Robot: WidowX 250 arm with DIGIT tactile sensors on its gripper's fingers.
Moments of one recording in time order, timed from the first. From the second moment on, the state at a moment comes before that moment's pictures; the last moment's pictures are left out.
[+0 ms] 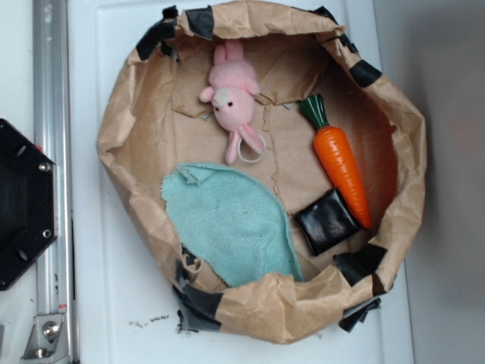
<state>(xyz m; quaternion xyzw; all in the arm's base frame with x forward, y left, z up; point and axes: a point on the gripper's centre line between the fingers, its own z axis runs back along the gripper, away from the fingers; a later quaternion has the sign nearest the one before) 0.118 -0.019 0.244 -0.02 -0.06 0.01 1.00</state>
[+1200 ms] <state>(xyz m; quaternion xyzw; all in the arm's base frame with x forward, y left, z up) 0.240 -0.017 0.180 -0.08 -0.12 0.21 0.97</state>
